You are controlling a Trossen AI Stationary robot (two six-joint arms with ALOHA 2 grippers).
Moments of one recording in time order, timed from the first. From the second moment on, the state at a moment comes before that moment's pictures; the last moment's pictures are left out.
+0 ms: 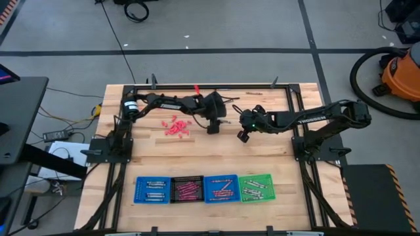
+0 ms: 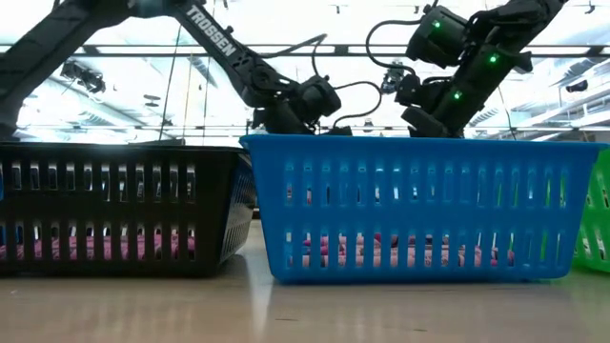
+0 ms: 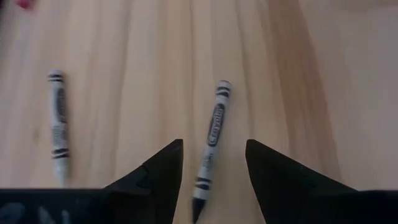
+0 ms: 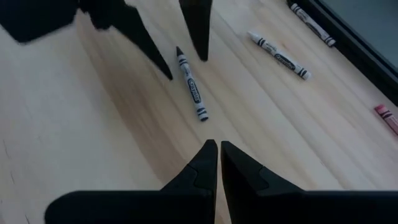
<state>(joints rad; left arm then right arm) 0.35 2.11 1.41 -0.17 0.11 0.39 -0.14 1.34 0.67 -0.21 0.40 0.29</state>
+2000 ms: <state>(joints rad) 0.33 2.23 1.81 -0.83 -0.03 0.39 -0.13 1.29 0.67 -0.30 0.34 0.30</state>
